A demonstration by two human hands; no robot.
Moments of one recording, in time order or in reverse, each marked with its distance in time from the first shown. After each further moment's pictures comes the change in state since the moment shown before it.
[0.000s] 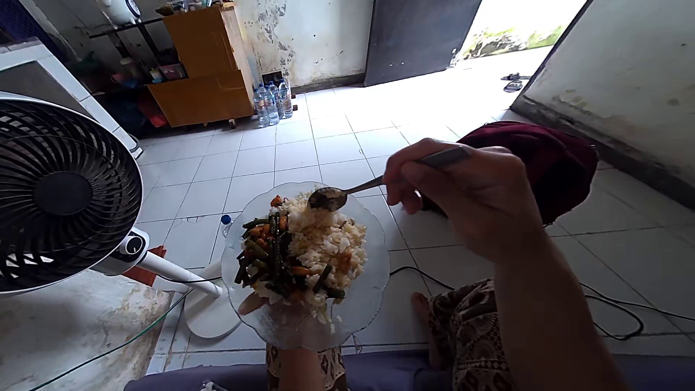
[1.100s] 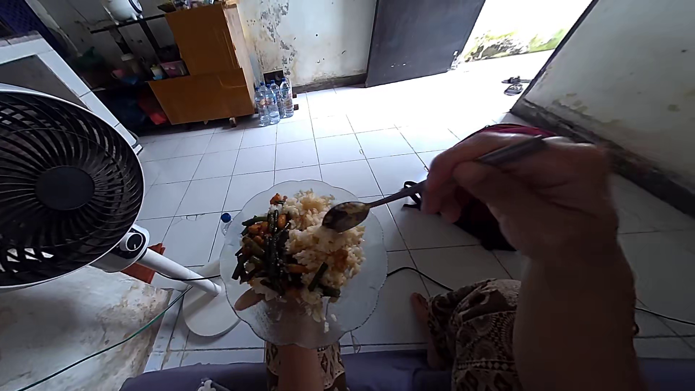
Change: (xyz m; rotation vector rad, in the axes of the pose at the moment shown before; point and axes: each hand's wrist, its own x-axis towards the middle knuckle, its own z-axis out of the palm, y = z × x) left_hand 0.005 -0.011 0.013 0.300 0.143 0.358; right_hand -0.004 -0.006 -0.020 0.070 -0.025 -0.015
